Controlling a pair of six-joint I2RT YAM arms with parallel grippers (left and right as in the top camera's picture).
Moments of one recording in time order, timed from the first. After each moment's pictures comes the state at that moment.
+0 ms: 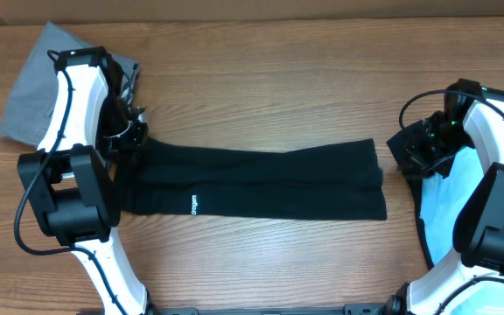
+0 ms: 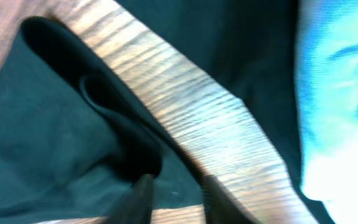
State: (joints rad) left arm 0.13 2.14 1.81 -1.63 0.04 0.13; right arm -0.27 1.92 1.41 -1.25 -0.23 0.25
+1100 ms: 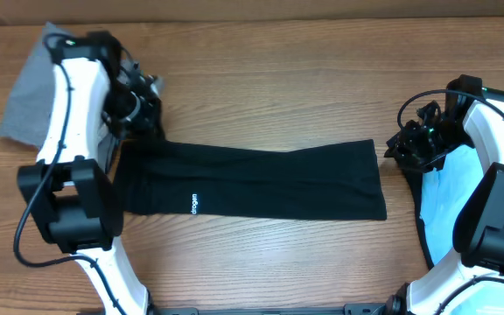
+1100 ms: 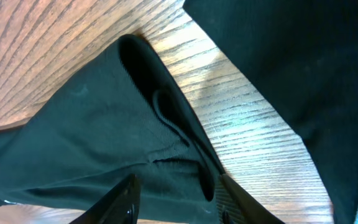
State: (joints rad) left arm 0.06 2.08 1.82 -1.50 0.35 0.19; right arm -0.27 1.92 1.41 -1.16 -0.38 0.15
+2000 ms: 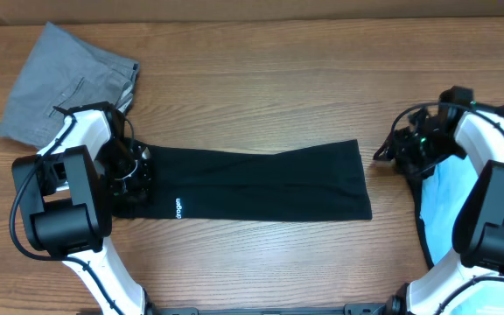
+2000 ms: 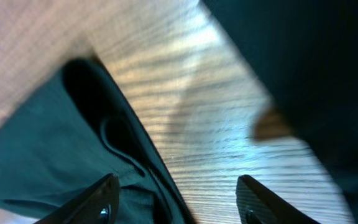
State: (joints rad) left arm 0.19 2.07 1.32 -1.23 0.18 0.00; right arm -0.26 1.92 1.25 -0.98 -0.43 0.08
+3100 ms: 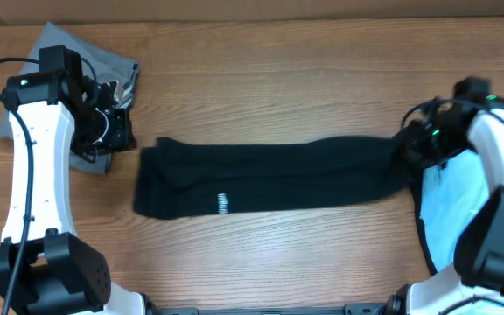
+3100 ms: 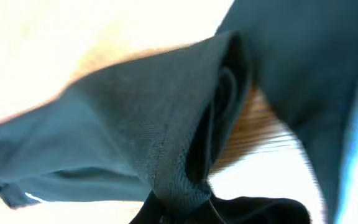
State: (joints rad) left arm 0.19 1.71 1.61 -1.36 0.24 0.06; right arm -0.28 1.78 1.39 -1.12 -0.40 0.10
